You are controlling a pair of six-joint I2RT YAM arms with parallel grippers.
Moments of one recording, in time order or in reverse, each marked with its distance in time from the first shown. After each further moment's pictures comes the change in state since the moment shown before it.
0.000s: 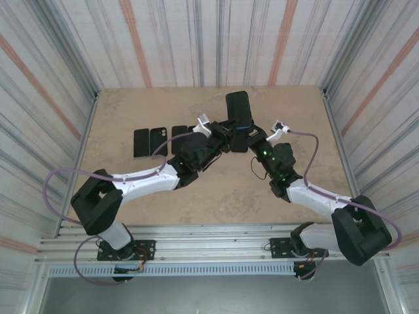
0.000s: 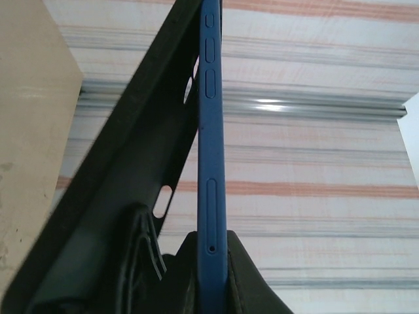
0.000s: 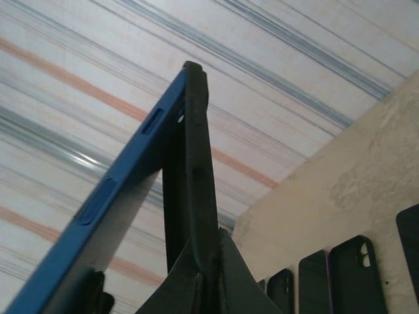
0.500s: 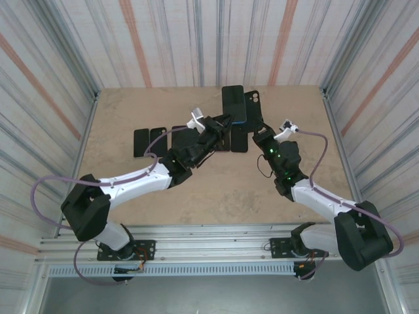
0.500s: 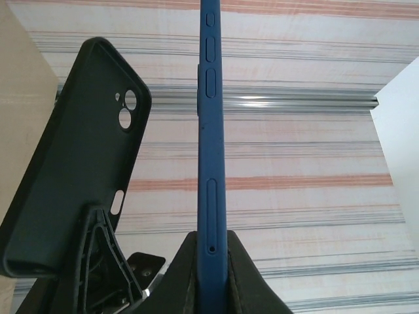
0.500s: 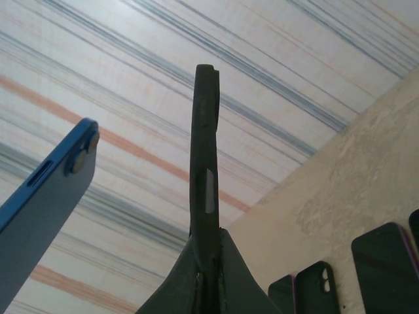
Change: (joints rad) left arm 0.023 -0.074 0.000 -0.029 0.036 0.034; right arm -0.092 -0.045 0.000 -0.082 0.009 -0.033
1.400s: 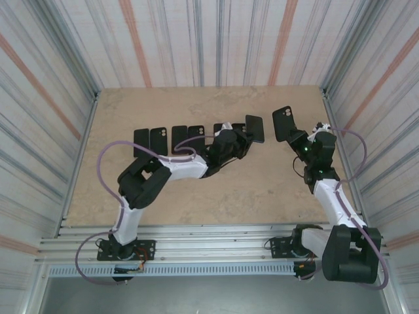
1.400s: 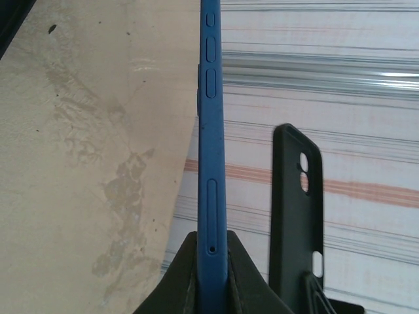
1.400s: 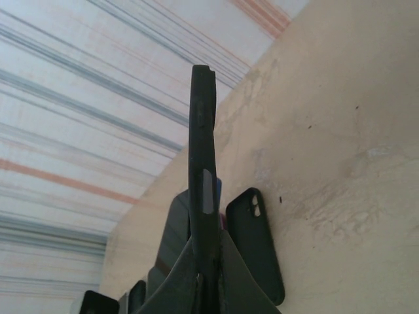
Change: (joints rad) left arm -0.001 0.556 0.299 -0.118 0.106 -0.025; right arm -0.521 -0.110 0.068 -0.555 -0.422 -0.150
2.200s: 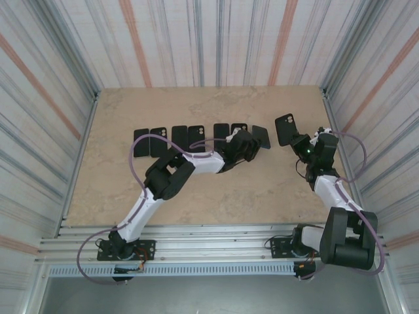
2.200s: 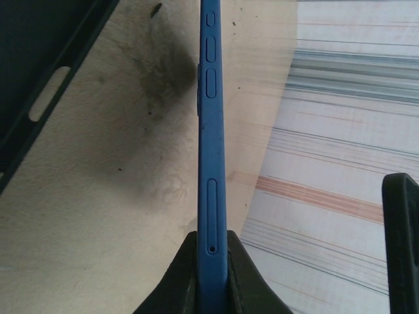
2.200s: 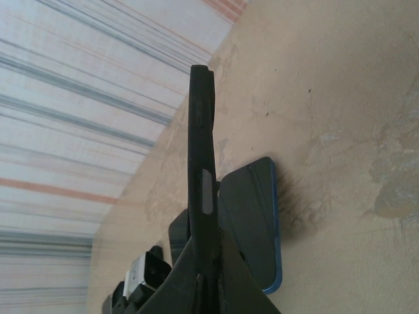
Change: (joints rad) left arm 0.001 0.309 0.325 -0.187 0.014 -0.019; right arm -0.074 0.117 -0.035 0.064 -0.070 0.001
